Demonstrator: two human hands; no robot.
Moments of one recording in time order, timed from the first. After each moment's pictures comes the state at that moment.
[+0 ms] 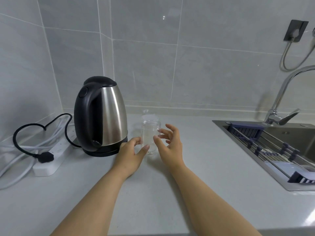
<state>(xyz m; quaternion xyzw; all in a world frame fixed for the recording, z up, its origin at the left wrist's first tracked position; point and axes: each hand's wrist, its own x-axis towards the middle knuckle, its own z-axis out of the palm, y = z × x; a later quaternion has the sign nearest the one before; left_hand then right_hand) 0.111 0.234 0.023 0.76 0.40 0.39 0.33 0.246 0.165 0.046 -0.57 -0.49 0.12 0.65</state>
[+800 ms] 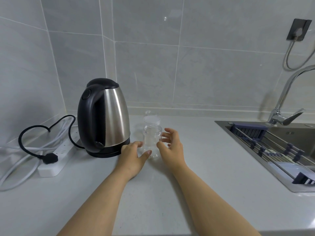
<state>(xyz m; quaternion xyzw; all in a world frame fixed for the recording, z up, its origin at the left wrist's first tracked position) 0.111 0.216 0.036 0.76 0.45 0.35 0.30 0.247 0.168 0.044 -0.60 -0.48 0.16 0.62</state>
